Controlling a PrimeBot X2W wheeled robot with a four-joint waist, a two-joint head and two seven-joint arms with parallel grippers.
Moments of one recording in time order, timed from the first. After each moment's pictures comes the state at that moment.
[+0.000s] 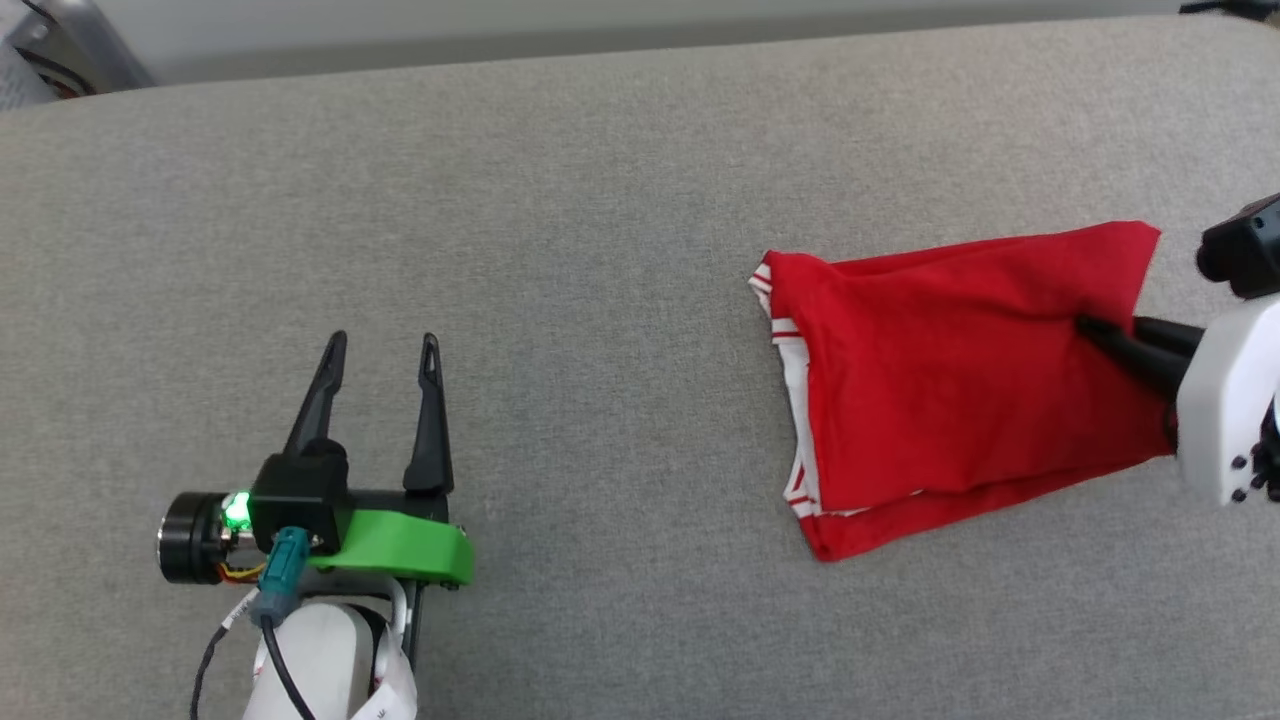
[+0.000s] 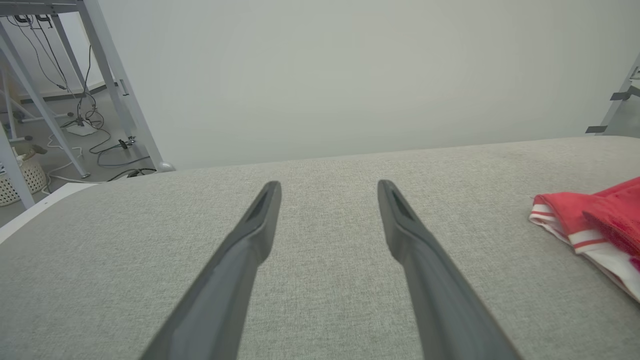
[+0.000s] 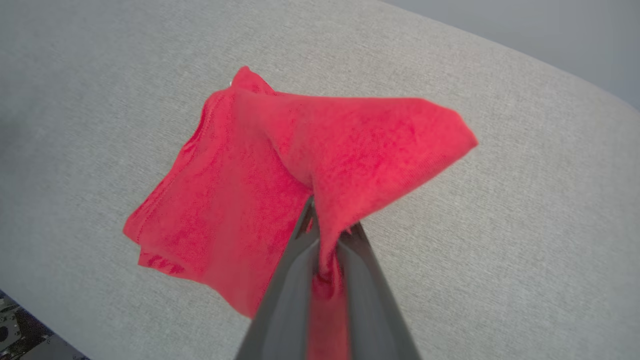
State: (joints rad) left arm -0.15 0.08 -0.07 0.06 -0.05 0.01 -0.26; right arm -0.46 -0.78 0.43 -0.09 0.83 0.13 0.59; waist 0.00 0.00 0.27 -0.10
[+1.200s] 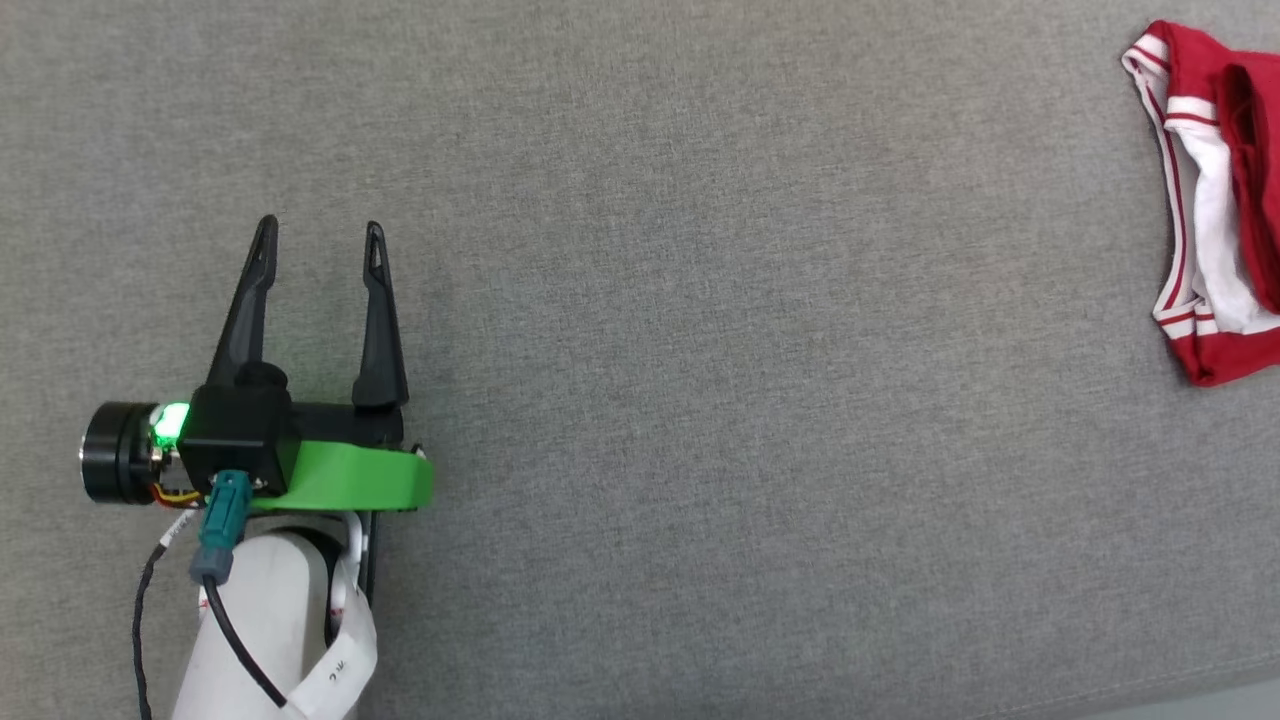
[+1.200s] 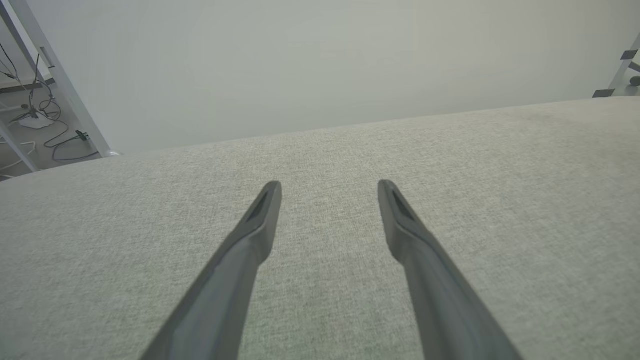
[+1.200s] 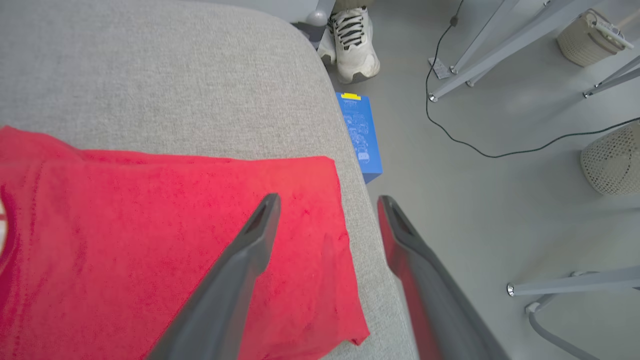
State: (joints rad) left arm -0.26 0.14 -0.06 -0.03 -0.03 0.01 -0.26; right arm -0.80 -0.81 0.11 0.66 0.56 0.13 0.28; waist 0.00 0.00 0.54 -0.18
